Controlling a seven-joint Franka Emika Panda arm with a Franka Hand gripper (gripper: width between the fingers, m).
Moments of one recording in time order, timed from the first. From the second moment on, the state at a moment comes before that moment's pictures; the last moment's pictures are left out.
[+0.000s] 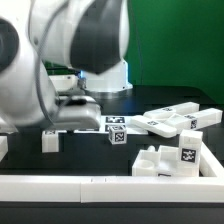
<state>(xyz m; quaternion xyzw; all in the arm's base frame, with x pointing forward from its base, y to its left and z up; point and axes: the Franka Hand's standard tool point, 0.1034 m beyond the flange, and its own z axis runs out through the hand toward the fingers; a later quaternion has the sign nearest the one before) 0.471 -0.126 0.027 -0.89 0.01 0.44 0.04</state>
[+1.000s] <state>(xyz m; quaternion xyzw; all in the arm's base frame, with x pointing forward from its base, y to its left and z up) 0.462 -0.127 0.010 -0.88 0.06 0.47 0.02</state>
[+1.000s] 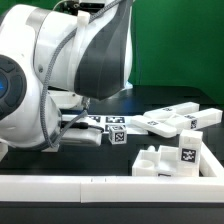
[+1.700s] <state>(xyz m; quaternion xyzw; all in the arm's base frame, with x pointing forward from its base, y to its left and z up) 0.506 -0.072 0.090 -0.96 0.01 0.28 0.01</state>
